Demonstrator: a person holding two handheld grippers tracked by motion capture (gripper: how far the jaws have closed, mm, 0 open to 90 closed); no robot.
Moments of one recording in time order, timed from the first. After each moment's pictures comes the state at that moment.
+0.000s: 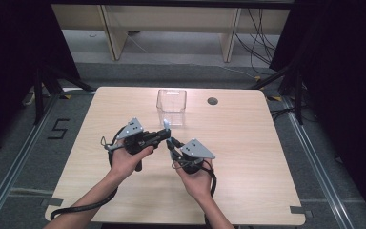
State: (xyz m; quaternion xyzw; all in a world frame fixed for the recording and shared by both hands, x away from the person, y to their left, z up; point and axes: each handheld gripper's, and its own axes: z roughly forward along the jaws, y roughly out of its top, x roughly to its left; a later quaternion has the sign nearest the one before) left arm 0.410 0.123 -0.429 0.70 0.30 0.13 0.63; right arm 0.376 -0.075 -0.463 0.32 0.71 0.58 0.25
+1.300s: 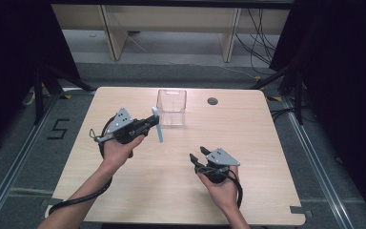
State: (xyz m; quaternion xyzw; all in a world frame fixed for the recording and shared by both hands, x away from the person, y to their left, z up) left arm 0.429 0.148 -0.412 0.68 0.28 0.22 0.63; right arm 0.361 -0.150 -0.486 0.37 0.74 0.50 0.26
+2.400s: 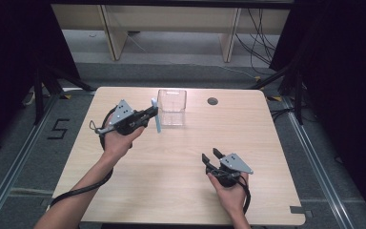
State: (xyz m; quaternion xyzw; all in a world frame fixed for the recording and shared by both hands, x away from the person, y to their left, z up) left arm 0.450 0.150 -0.402 0.68 0.27 0.26 0.63; right arm 0.356 -0.181 -0.503 0.41 0.69 0.52 0.29
